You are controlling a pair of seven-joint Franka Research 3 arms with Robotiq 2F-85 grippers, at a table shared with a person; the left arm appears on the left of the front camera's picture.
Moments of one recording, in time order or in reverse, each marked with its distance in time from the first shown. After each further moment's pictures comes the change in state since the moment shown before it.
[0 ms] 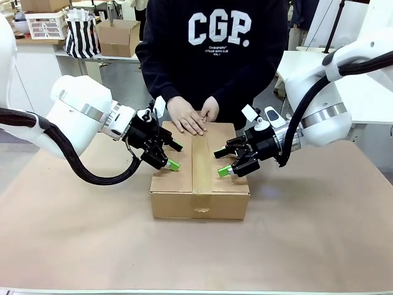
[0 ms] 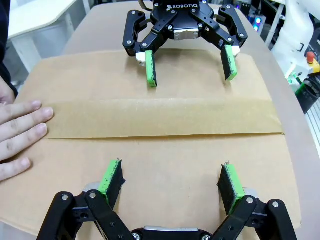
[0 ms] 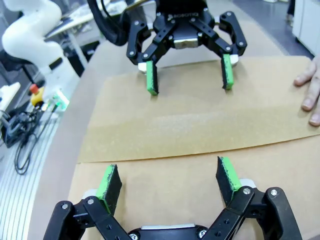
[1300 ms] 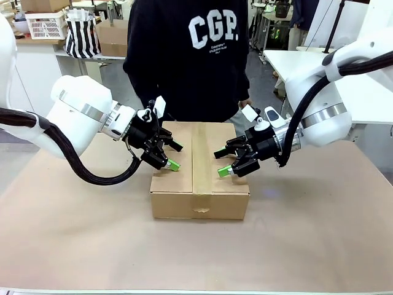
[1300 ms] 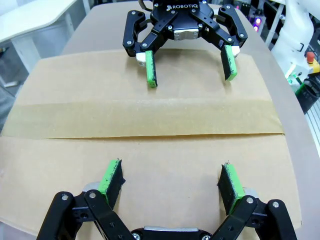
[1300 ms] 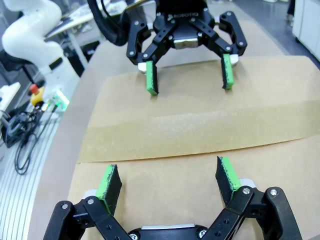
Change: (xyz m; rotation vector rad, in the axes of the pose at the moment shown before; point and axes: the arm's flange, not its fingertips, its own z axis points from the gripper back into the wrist) left arm 0.000 0.000 0.000 0.000 0.000 0.000; right arm 0.000 0.000 0.000 0.000 0.000 0.000
